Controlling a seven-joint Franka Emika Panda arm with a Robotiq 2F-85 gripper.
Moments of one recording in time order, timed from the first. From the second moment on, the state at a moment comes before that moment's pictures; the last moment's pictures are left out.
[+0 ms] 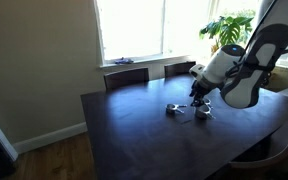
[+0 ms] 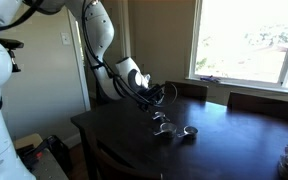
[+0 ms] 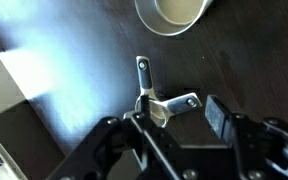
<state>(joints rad) 0.52 0.67 -0.56 -2.28 -0.36 3.43 -0.51</state>
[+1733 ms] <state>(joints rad) 0.41 0.77 -0.45 -2.12 -0.22 3.27 -0.35</state>
